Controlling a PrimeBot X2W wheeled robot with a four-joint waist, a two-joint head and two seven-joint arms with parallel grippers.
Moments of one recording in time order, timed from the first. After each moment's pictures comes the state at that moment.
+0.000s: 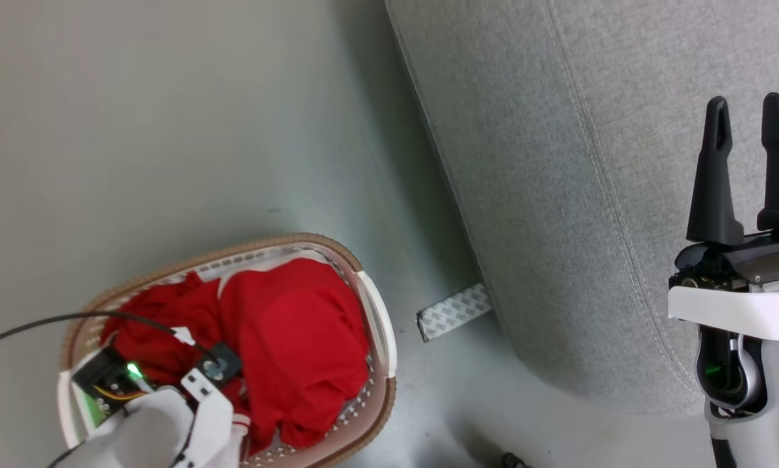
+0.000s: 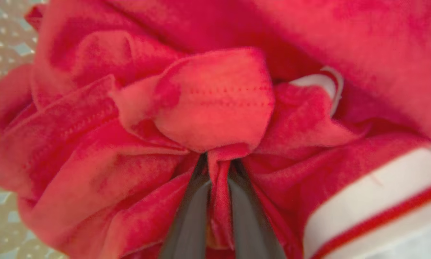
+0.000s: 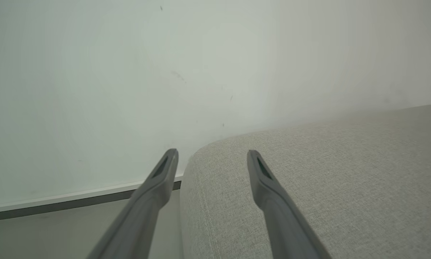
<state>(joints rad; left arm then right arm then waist) -0.74 0.29 -0.79 1.25 0.05 -0.10 -0.01 -0.45 -0.05 0.05 -0.03 0.47 0.13 -0.26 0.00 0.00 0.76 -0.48</state>
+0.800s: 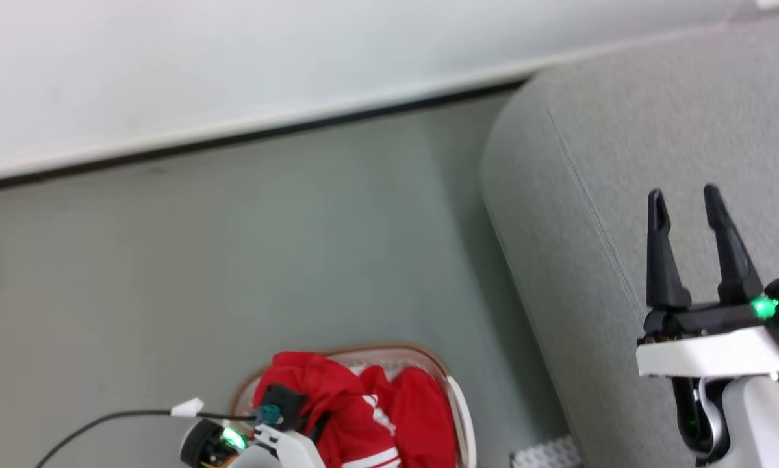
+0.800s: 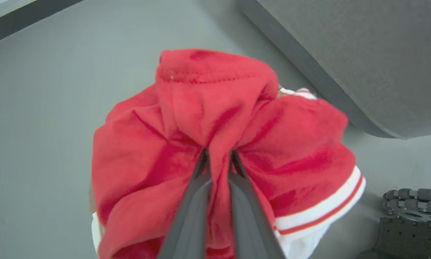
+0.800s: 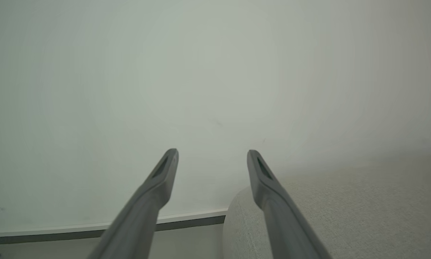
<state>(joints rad) -0.56 0.08 -0.66 1.17 -0.24 -0.13 -0.26 -0.36 -0.05 0.05 0.13 0.31 0.13 -0.26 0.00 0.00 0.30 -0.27</state>
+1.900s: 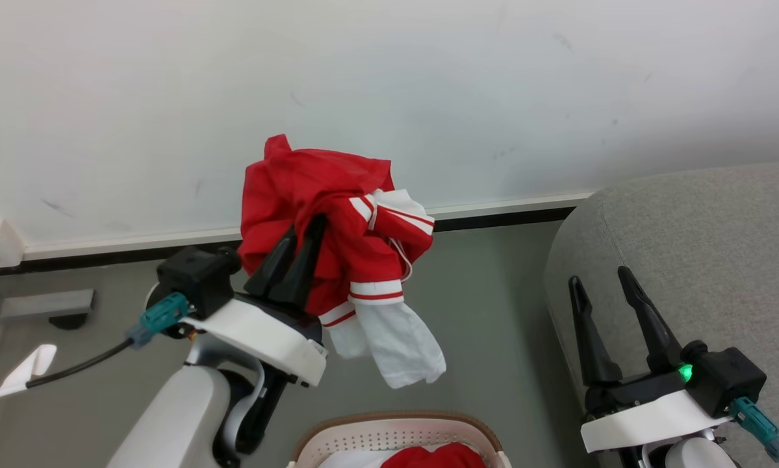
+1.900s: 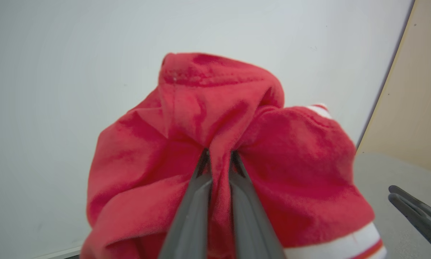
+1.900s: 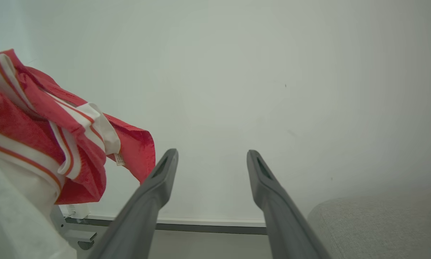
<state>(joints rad) -0.43 0.24 -0.42 0.05 -0.49 0.01 -0.08 -0.22 -0.05 0.21 0.18 0.33 0.13 -0.26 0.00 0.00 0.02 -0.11</state>
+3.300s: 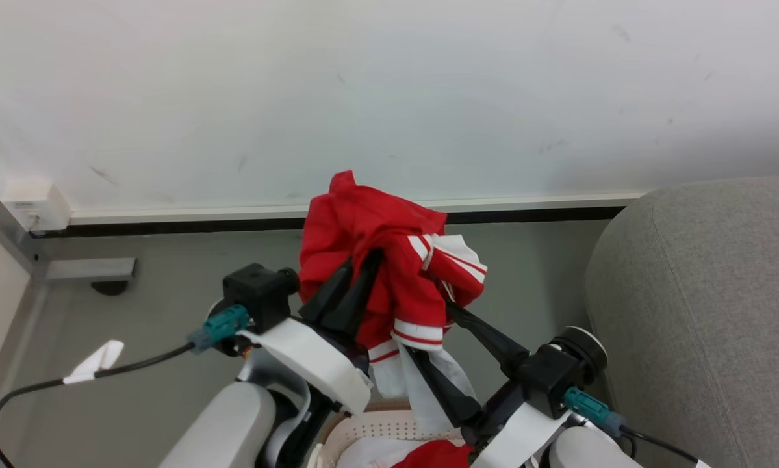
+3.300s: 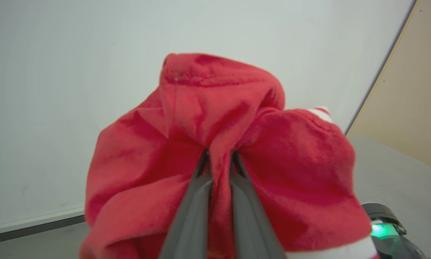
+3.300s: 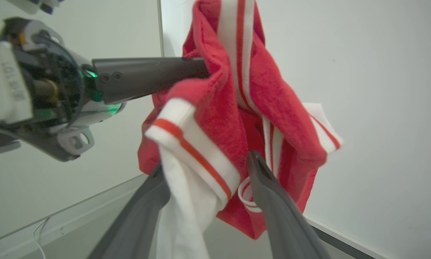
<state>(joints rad) -0.44 0.20 -0.52 0.09 -0.53 -0.02 -0.05 -0.46 -0.09 0.74 0.34 0.40 0.13 -0.26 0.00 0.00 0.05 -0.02</state>
